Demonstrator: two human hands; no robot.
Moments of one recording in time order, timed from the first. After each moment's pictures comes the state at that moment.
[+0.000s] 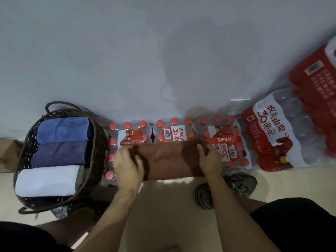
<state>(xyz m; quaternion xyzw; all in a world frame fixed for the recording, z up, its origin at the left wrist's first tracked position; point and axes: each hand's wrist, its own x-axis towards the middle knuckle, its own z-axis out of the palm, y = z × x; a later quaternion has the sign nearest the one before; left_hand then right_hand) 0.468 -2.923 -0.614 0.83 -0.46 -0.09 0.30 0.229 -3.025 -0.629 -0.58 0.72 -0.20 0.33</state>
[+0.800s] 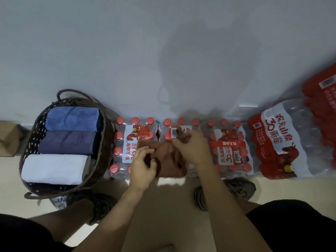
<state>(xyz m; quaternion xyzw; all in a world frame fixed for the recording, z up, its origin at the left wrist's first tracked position) 0.455 -2.914 -0.612 0.78 -0.39 -0.30 0.39 0.319 -3.029 -0.537 -0.64 0.65 -0.13 0.39</state>
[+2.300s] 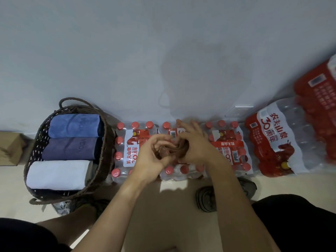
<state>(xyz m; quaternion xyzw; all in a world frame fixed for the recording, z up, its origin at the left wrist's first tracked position) 0.450 -2.945 -0.523 0.59 -0.41 -0.48 0.50 0.298 -3.046 -0.508 -0.82 0.45 0.02 0.35</state>
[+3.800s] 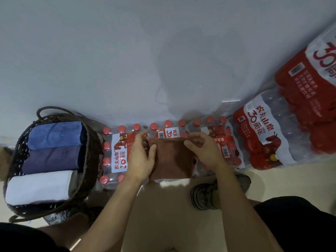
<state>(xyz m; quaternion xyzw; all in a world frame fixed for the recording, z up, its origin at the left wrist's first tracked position) 0.438 -2.966 -0.558 0.72 -0.45 -0.34 0.40 0.224 -3.050 -0.562 -0.54 0.57 -0.21 0.58</state>
